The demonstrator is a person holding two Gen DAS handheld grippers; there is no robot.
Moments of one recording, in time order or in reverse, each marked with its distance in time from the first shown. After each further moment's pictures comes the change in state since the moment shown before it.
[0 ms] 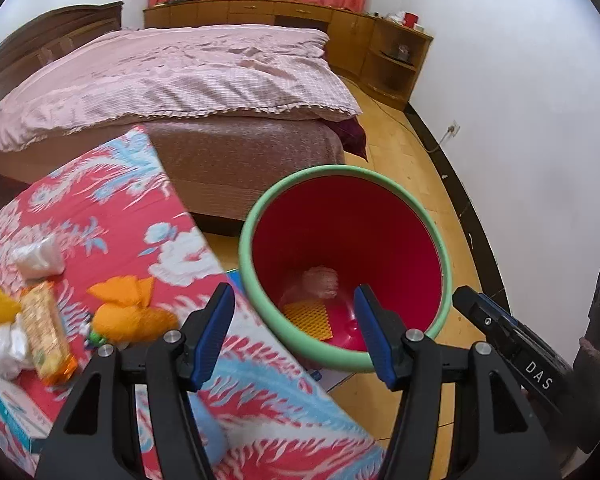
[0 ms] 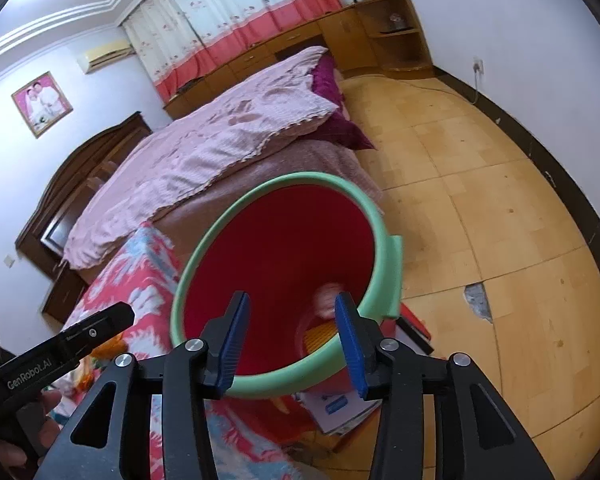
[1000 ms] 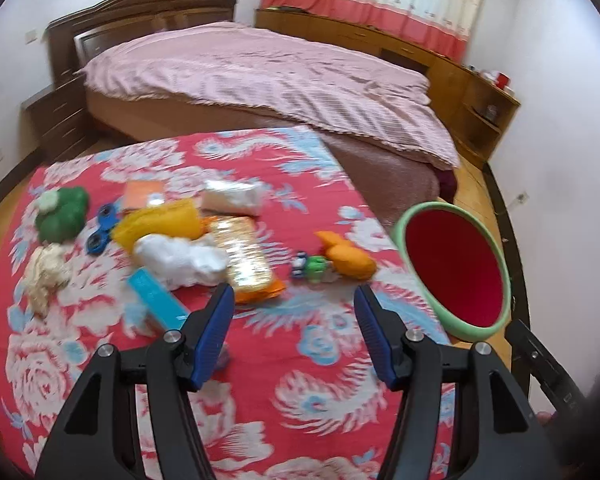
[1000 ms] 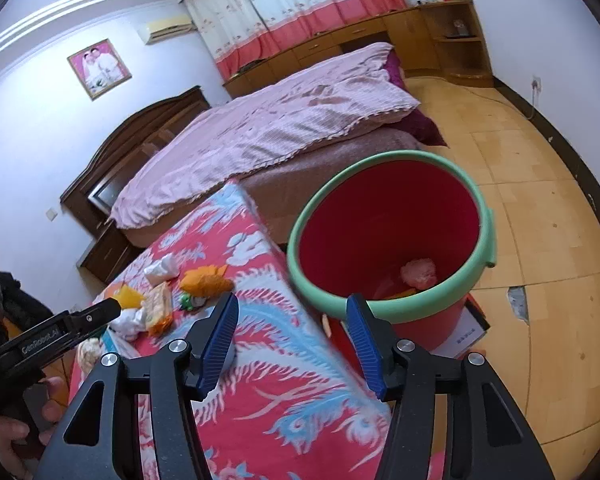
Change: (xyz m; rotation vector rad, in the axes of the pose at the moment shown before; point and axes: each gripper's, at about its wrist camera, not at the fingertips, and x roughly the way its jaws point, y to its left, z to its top) left arm -0.103 0.121 -0.057 -0.284 -0.088 0.222; right arm -0.033 0.089 -0.047 -0.139 0.041 0.150
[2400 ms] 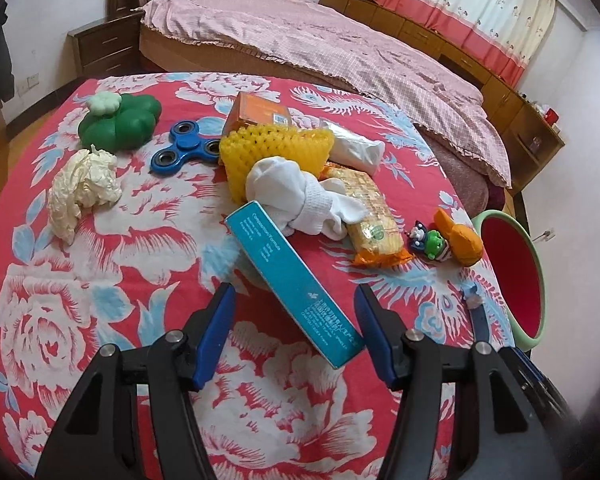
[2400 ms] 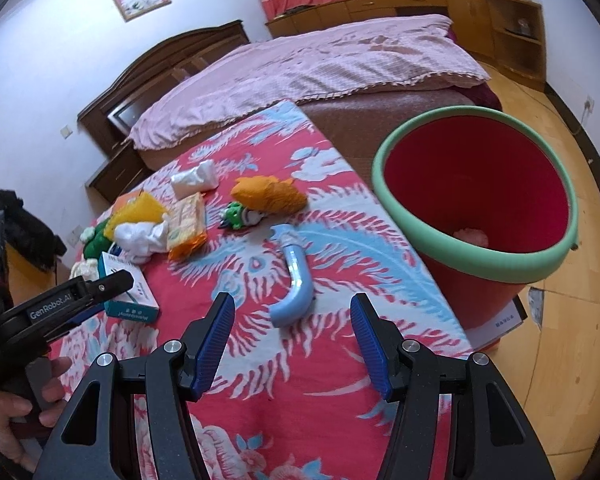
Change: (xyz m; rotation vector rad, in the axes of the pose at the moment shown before) left arm 0.025 0.091 -0.036 -0.199 0.073 0.046; right arm 0.060 0.071 -0.043 -0.195 0.195 0.031
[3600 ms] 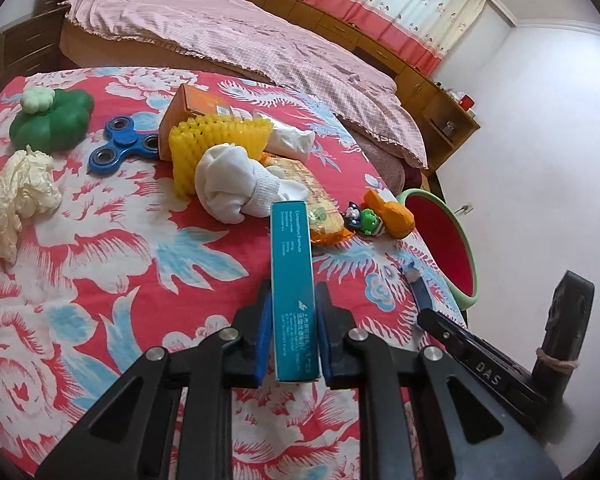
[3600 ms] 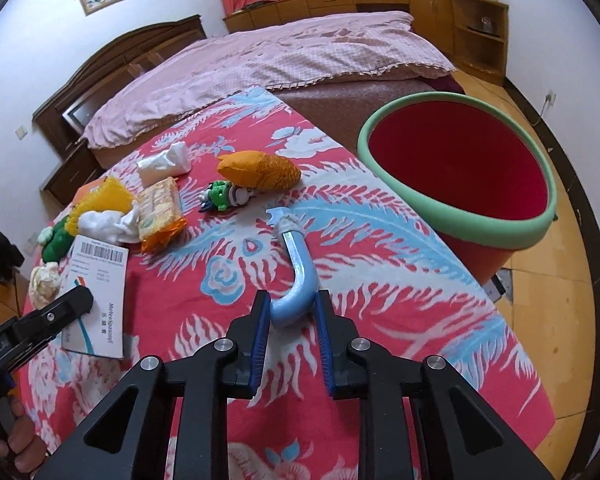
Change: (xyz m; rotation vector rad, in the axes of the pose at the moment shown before) left arm -0.003 0.026 0.000 0.092 0.034 -0.348; right arm 0.017 0.029 -0.014 0.064 0.014 -0.185
